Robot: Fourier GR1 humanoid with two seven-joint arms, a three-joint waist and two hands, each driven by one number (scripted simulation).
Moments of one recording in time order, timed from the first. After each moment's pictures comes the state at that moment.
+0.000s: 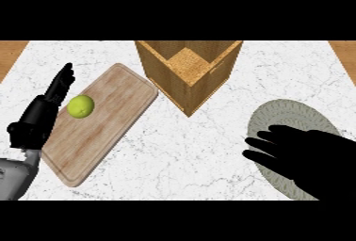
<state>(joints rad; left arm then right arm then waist) -0.24 0.59 -0.25 -1.49 0.19 0.22 -0.06 -0.51 -0.93 0.47 -2.16 0.15 0.89 0.43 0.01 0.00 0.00</state>
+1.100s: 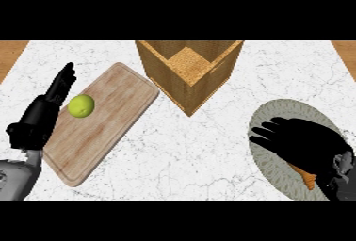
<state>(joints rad) -0.22 0.51 -0.16 -1.53 0.11 0.15 -0.02 -0.50 -0.86 0.61 -1.87 0.59 0.97 0.20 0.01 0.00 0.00</state>
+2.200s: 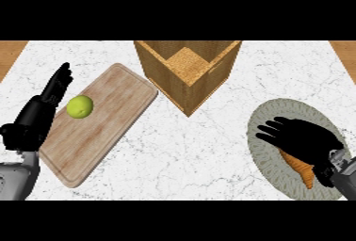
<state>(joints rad) -0.20 0.43 -0.05 -1.56 0.02 0.05 0.01 -0.35 -0.80 0.56 -1.63 1.00 0.70 -0.18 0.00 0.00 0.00</state>
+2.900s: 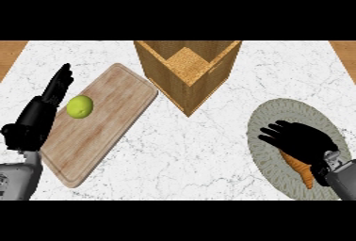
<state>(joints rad) -0.20 0.37 0.01 -1.55 -0.04 -0.02 0.00 -0.28 -0.70 0.48 -1.51 1.18 0.63 -0.29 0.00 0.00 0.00</state>
